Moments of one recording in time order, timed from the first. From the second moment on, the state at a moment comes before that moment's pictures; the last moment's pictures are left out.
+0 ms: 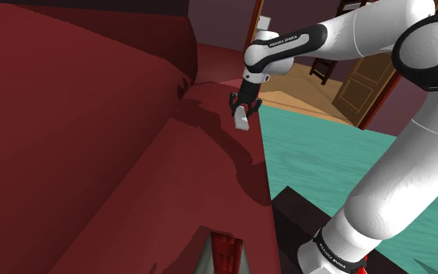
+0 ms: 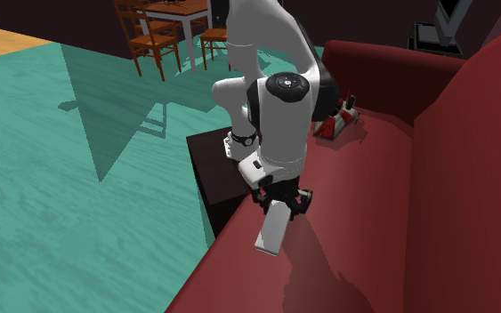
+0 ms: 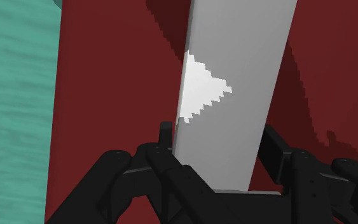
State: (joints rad) arm -0.17 0.02 -0.06 -2.06 0.05 2.09 0.45
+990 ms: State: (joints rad) arm -0.16 -0.05 -0.05 -1.97 0.04 1.93 0.48
